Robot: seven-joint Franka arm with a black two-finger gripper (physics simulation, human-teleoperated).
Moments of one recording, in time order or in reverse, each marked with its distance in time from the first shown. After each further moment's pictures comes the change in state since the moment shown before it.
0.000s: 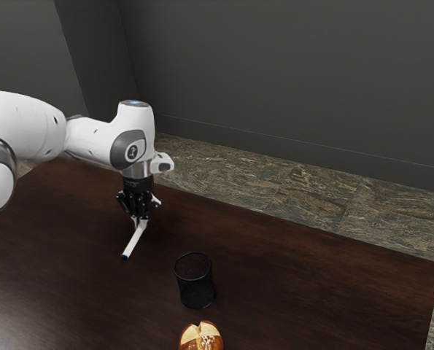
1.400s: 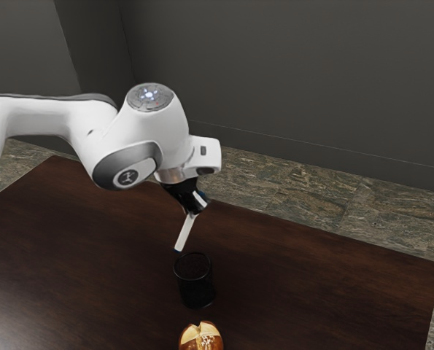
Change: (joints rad) arm -0.197 -0.580 -0.235 -0.456 0.228 0.285 -0.159
